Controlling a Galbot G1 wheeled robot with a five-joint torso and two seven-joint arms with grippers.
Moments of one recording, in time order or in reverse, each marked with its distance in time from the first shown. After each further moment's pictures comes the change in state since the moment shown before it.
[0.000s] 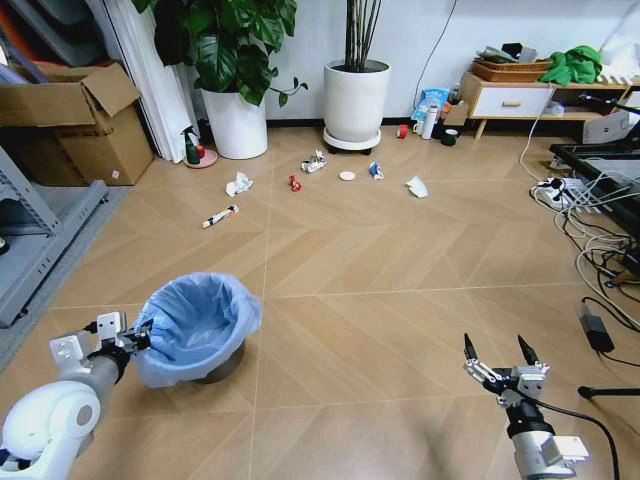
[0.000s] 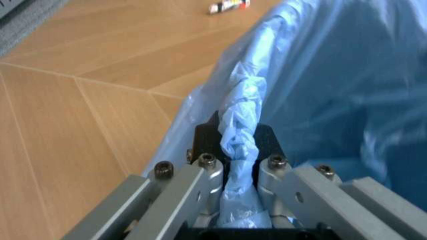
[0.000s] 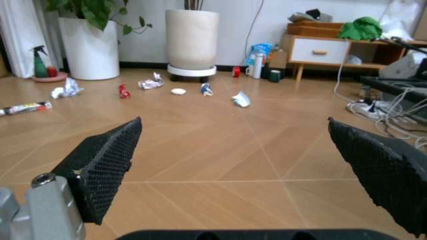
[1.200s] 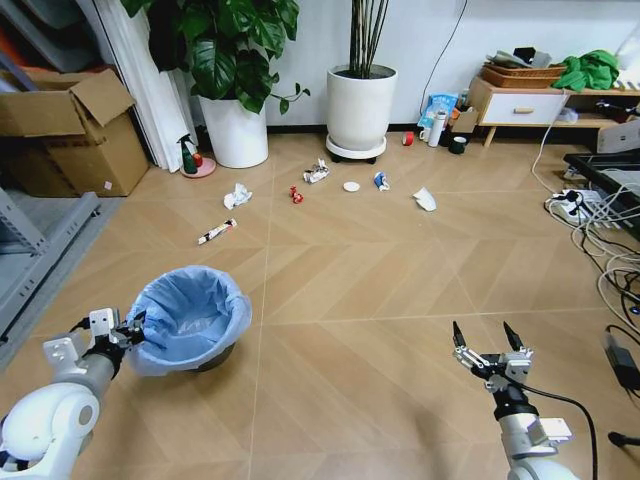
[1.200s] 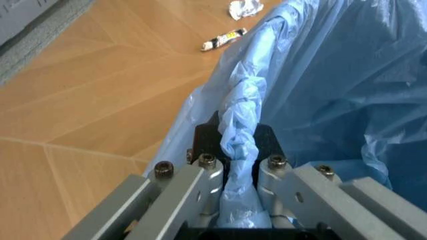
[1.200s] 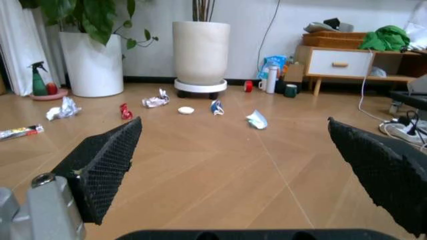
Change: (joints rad) left arm -0.021 -0.005 0.001 0.040 0.075 -0.050 0.054; right arm 0.081 -0.021 -0.024 -0.041 0.013 0.008 -0.024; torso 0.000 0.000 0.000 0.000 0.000
